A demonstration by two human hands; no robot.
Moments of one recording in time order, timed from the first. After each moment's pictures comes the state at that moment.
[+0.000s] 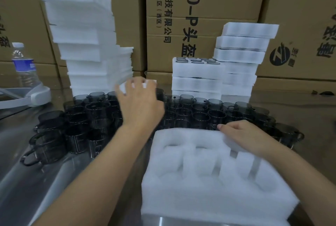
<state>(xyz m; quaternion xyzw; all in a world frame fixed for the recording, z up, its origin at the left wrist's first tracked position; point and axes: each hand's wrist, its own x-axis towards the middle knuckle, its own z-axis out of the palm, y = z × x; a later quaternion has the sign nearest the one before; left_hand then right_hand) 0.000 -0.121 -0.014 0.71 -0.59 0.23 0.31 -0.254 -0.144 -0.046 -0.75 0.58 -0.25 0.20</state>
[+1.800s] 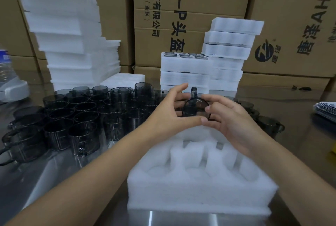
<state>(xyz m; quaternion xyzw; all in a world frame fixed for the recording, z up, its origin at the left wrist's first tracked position) -0.055 -0.106 -0.032 0.36 -0.69 -0.37 0.51 -0.227 -0.113 -0.028 -0.59 0.34 -0.53 0.51</state>
